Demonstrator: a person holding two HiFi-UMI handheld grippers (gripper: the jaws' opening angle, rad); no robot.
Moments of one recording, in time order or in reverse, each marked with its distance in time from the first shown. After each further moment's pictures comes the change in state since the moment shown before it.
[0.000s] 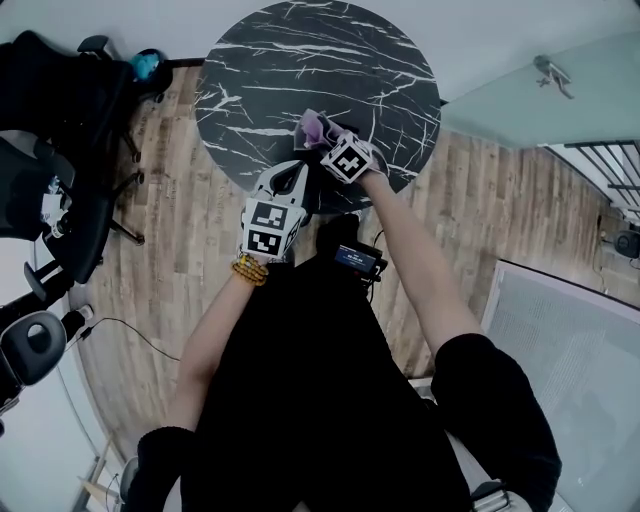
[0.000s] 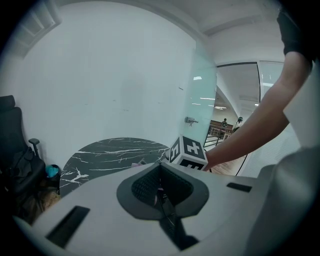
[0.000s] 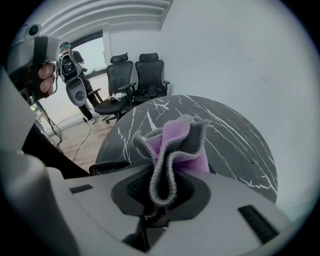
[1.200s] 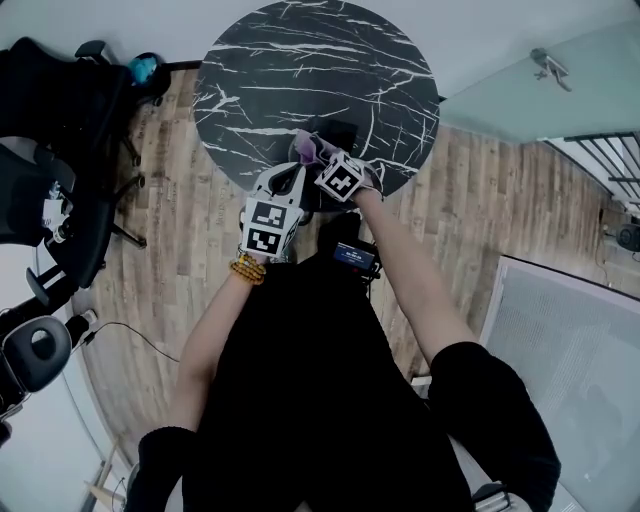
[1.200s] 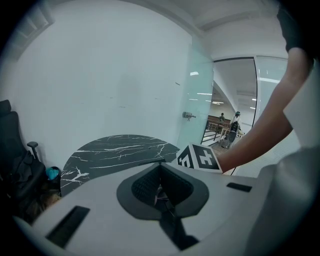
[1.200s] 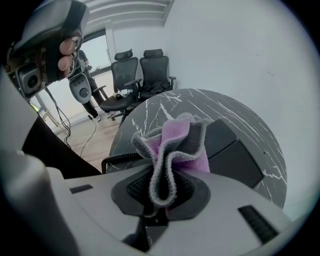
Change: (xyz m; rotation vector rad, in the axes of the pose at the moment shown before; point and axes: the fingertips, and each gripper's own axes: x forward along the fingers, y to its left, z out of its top) left arm 0.000 0.001 -0.016 0.042 0.045 -0.017; right arm 0.010 0.052 -0.027 -0.002 0.034 0.039
